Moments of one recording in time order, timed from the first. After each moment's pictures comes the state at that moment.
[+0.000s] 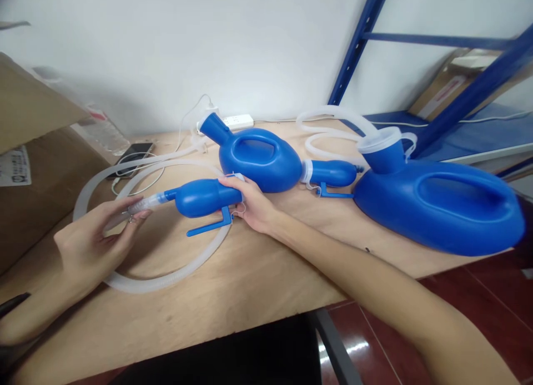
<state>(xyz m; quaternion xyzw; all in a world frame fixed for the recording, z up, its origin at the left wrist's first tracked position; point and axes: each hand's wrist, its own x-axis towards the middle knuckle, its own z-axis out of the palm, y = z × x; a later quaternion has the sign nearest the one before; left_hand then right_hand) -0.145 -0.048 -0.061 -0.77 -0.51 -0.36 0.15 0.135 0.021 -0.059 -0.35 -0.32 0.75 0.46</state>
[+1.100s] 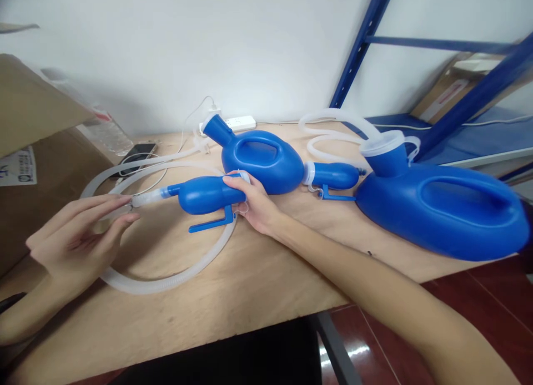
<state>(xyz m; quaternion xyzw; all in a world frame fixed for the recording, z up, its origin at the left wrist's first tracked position) -0.143 -0.046 -0.039 -0.75 -0.45 -0.45 0.17 0.135 0.021 -0.057 -0.34 -0.33 0.73 0.49</state>
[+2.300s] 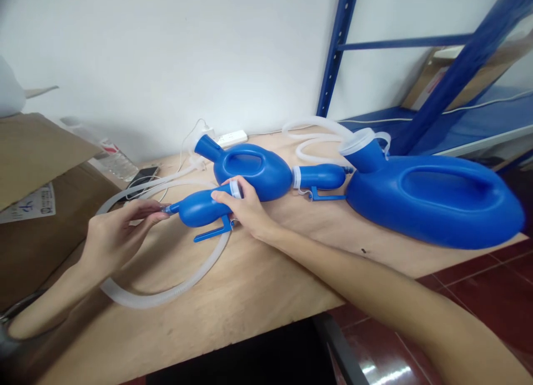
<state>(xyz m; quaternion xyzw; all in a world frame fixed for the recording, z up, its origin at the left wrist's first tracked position) -0.123 -0.011 -0.021 -0.83 -0.43 -0.34 0.05 0.139 0.017 -0.057 -0.39 -0.42 0.63 0.53</state>
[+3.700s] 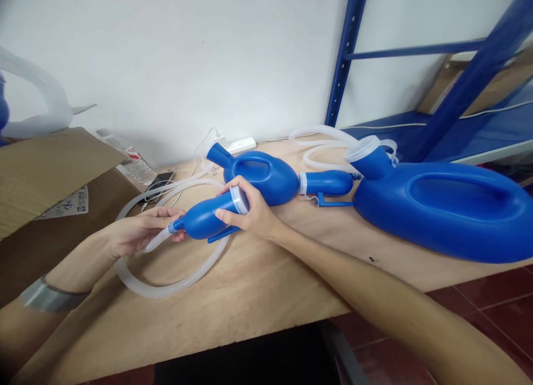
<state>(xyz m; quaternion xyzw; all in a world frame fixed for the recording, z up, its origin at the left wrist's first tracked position) -0.124 0.010 -0.003 -0.49 -0.54 -0.25 -0.64 0.161 0.022 -0.055 -0.24 -0.67 0.43 0.55</state>
